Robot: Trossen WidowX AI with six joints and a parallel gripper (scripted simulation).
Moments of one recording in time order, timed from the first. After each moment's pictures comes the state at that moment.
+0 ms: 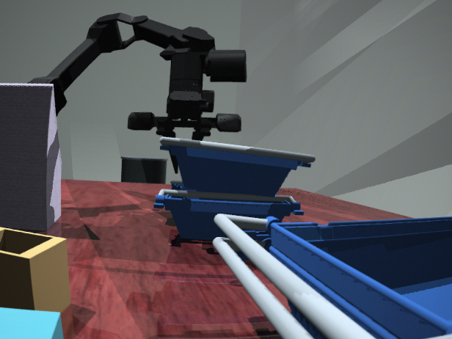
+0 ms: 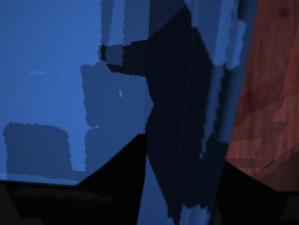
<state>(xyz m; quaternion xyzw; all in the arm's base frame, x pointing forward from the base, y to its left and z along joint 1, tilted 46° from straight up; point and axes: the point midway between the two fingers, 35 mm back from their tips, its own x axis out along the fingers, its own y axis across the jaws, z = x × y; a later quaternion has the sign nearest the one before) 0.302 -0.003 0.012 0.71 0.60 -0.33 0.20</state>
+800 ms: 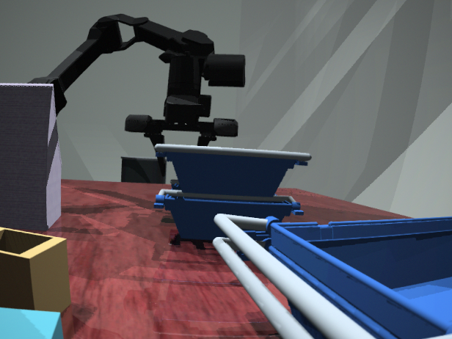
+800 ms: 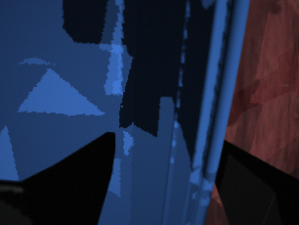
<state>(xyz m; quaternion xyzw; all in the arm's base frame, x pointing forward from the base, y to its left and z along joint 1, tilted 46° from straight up) 0.298 0.003 0.010 0.70 0.60 -0.33 0.19</state>
